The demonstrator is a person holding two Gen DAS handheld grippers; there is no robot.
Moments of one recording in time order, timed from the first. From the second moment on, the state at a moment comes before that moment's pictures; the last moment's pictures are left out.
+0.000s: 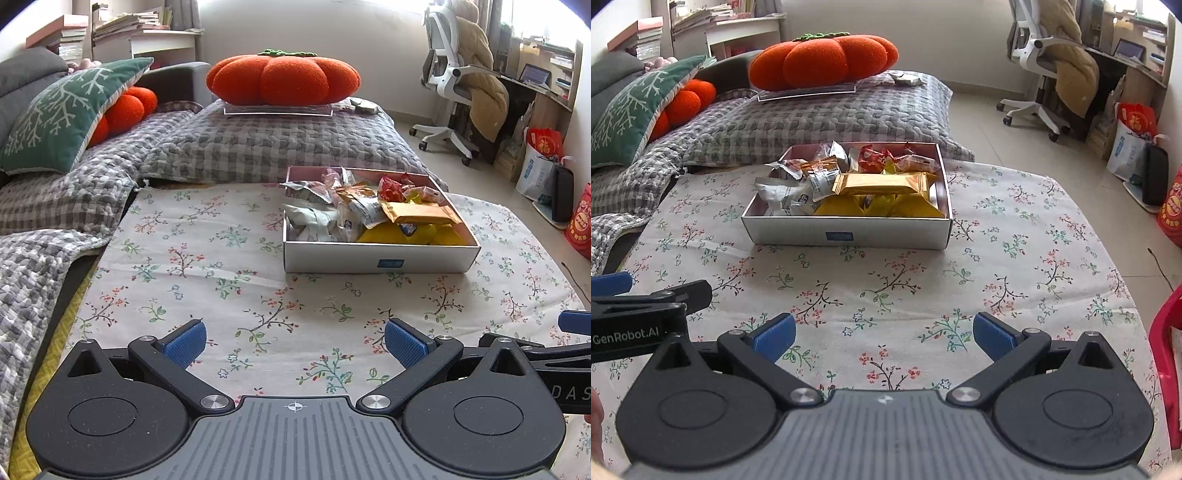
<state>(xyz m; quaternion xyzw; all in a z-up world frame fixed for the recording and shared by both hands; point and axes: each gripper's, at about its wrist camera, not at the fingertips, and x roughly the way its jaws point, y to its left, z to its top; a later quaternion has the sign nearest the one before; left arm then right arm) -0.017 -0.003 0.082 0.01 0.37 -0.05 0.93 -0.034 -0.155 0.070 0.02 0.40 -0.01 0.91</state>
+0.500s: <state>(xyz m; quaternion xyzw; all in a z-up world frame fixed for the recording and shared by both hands) -0.017 -0.005 0.081 0.01 0.37 -0.05 0.93 -0.034 -0.155 0.070 0.02 0.40 -0.01 0.91</state>
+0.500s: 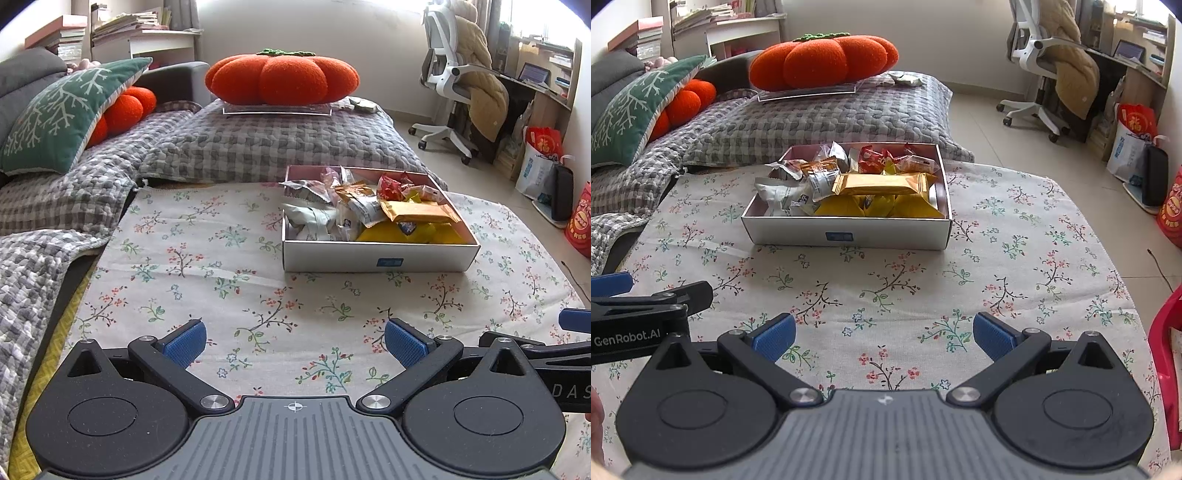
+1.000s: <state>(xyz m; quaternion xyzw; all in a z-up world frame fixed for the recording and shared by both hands) -0.018 -0.005 0.081 0.02 0.37 -0.05 0.93 -0.034 -0.153 0.069 0.01 0.41 -0.01 0.91</state>
